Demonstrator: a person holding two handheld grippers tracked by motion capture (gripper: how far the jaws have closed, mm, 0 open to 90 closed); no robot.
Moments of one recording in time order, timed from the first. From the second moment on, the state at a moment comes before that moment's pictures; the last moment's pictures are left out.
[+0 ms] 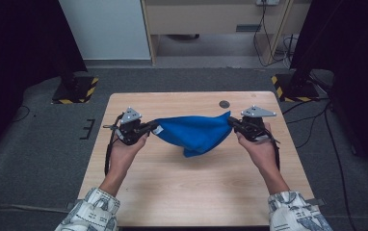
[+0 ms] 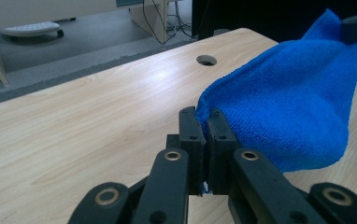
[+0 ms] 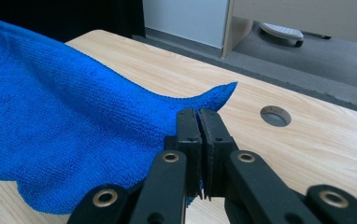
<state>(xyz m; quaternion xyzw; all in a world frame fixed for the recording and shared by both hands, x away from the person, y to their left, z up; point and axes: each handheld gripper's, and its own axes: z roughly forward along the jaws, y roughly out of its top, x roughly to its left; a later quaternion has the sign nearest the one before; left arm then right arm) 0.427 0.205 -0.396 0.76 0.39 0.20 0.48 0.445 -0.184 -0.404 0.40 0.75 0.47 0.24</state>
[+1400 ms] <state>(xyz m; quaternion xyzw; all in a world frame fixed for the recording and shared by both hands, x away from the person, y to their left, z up) 0.399 0.205 -0.353 0.75 0.36 0.21 0.52 0.418 -0.196 -0.354 0.38 0.73 0.50 0.27</state>
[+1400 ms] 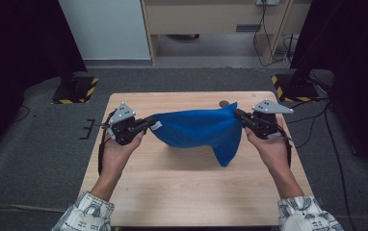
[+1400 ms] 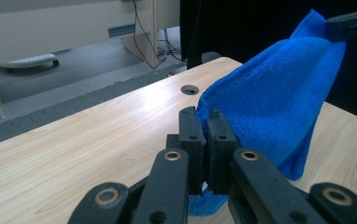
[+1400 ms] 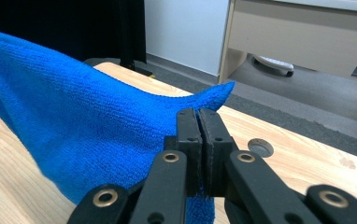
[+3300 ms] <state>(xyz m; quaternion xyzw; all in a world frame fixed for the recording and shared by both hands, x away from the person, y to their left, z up) 0.557 0.167 -0.445 0.76 0.44 0.22 0.41 0.544 -0.199 -0.464 0.51 0.72 0.39 0.25</state>
